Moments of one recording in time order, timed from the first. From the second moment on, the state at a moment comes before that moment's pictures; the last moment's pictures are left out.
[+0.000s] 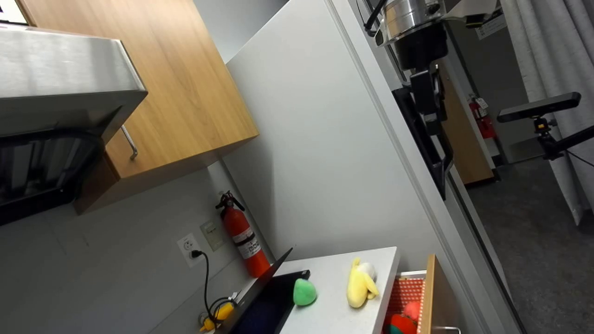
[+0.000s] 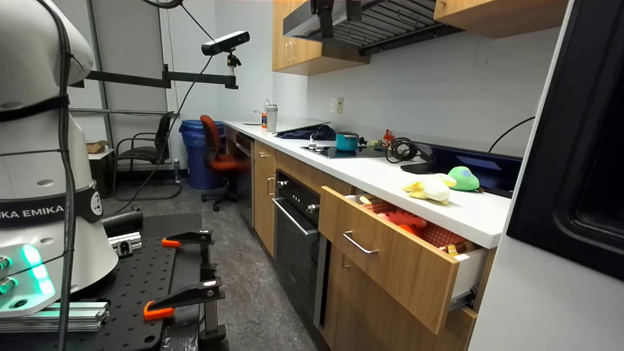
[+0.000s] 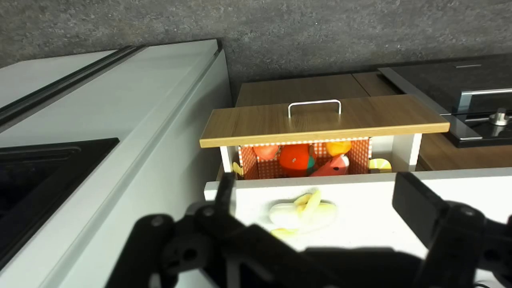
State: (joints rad) arm -0.05 -0.56 -0.05 -2.35 -0.08 1.98 -0.06
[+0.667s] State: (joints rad) arm -0.05 -0.56 -0.05 -2.36 -0.08 1.97 -0.06
